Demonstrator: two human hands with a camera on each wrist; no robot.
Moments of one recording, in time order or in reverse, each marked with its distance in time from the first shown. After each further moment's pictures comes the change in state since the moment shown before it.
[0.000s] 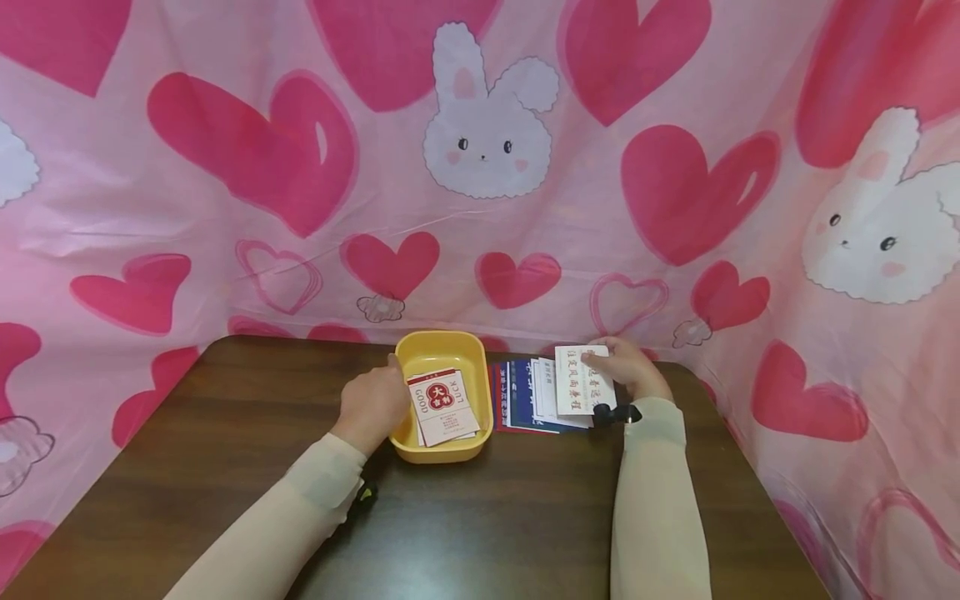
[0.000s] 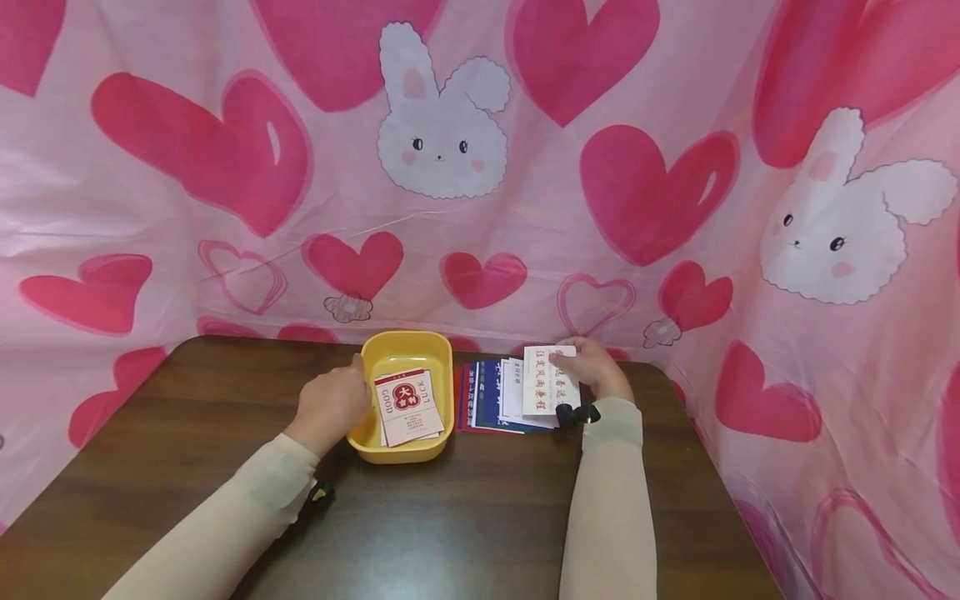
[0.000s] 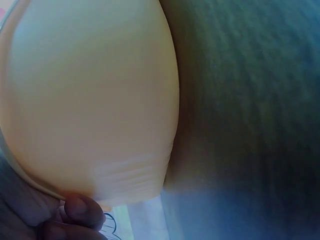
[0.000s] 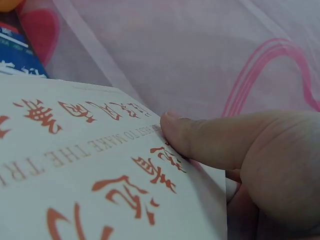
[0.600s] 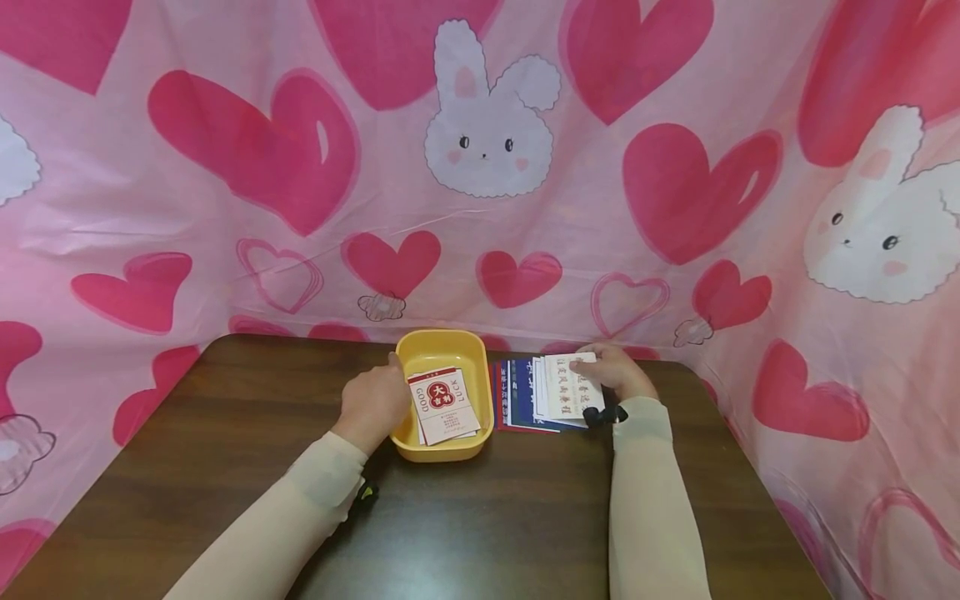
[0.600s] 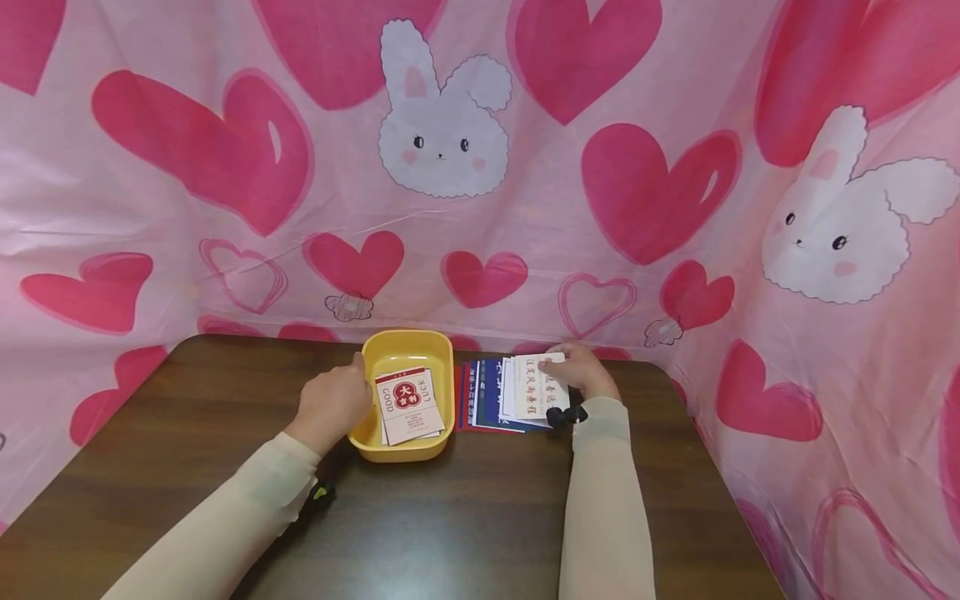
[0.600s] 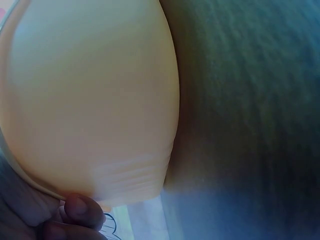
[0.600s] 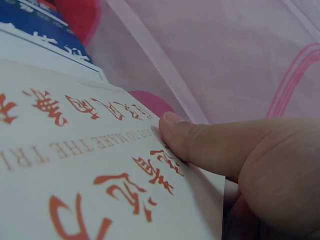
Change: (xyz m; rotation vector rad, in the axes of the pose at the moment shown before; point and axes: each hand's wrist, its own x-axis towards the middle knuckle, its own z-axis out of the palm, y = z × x) left_hand -0.001 -0.001 0.001 0.013 0.023 0.009; right_hand 0.011 0.009 0.020 -0.061 -0.038 0.095
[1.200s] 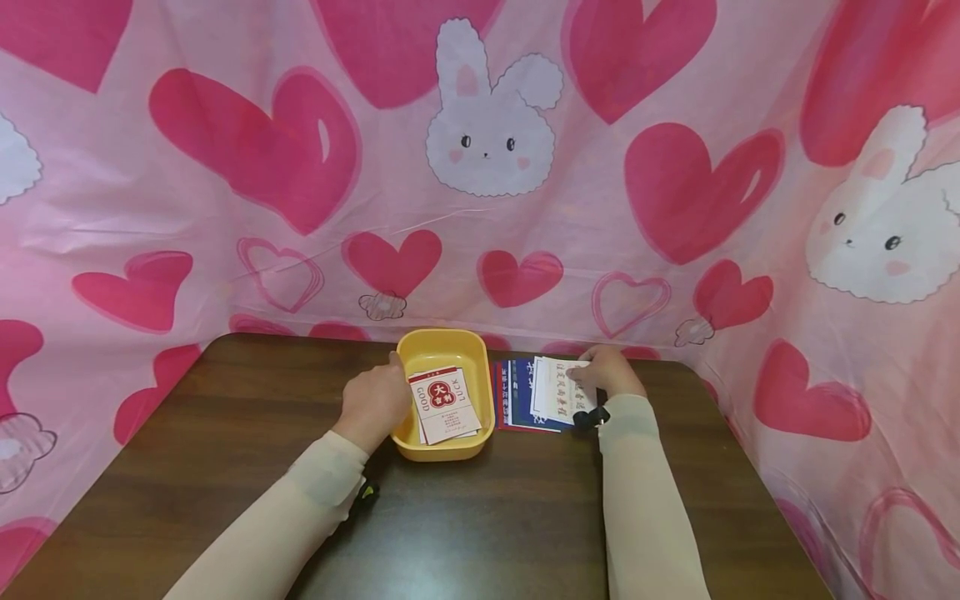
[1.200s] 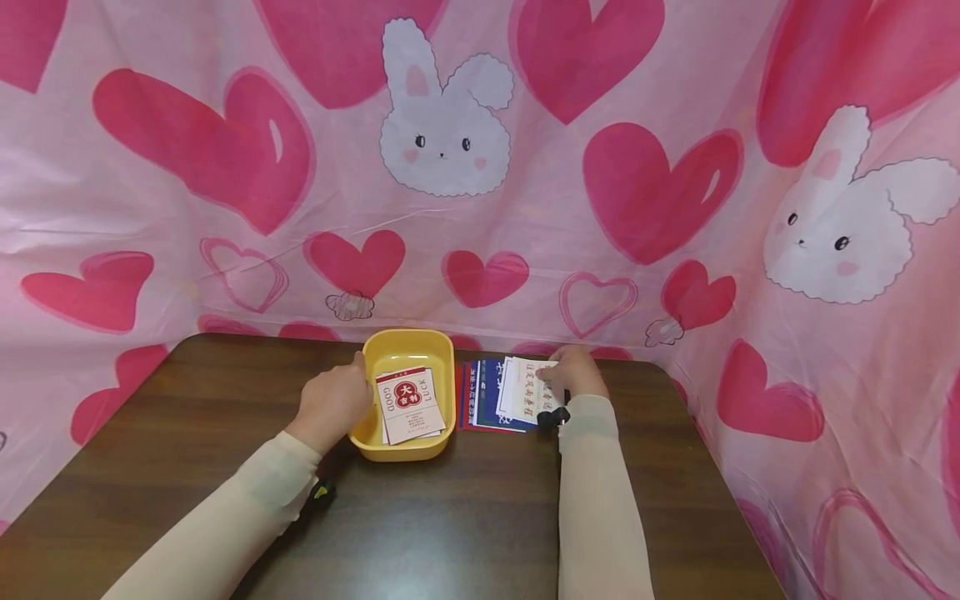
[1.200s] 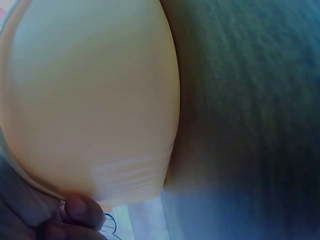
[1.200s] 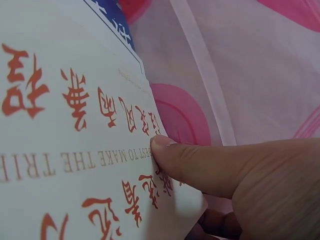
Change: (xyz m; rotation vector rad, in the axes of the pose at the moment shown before) left_hand -0.001 0.001 -0.002 0.001 -0.009 -0.010; right_hand 0.004 -0.009 0.014 -0.273 0.108 0.064
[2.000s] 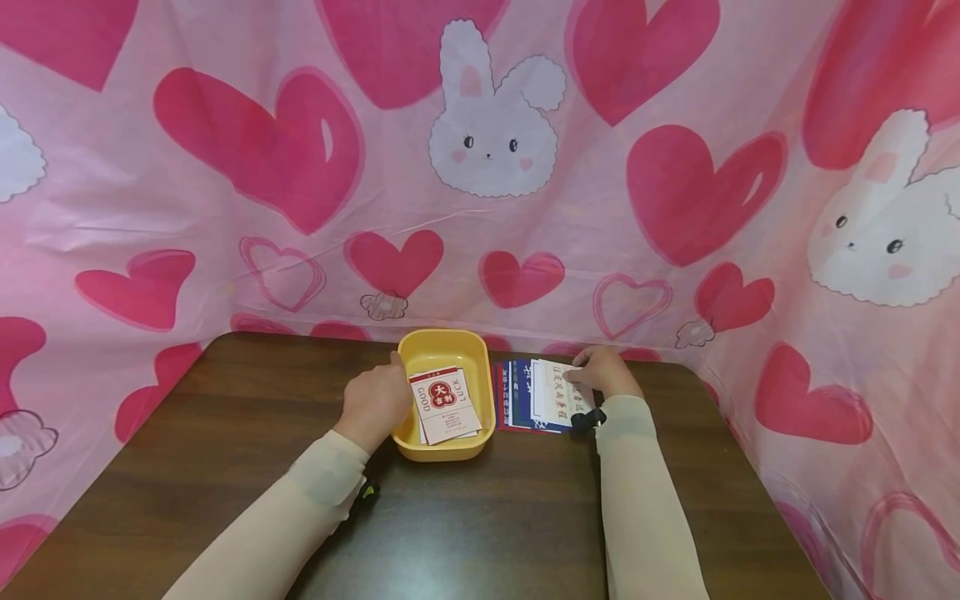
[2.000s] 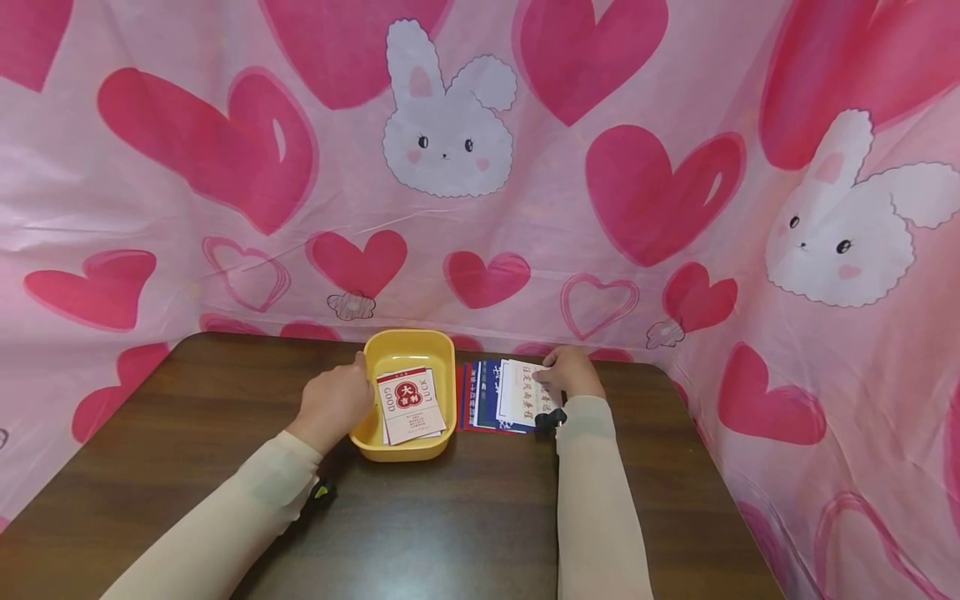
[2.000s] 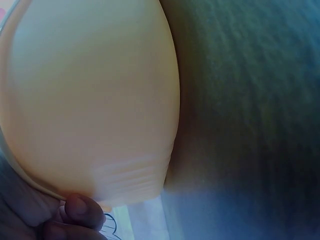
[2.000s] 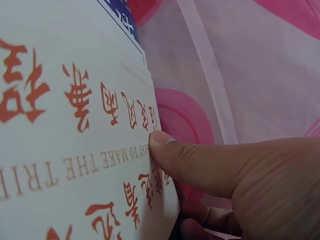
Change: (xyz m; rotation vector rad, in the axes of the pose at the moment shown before) left_hand -0.002 0.001 -0.002 -0.008 -0.005 0.000; right_hand -0.005 -0.008 0.004 -0.044 0.027 -0.075
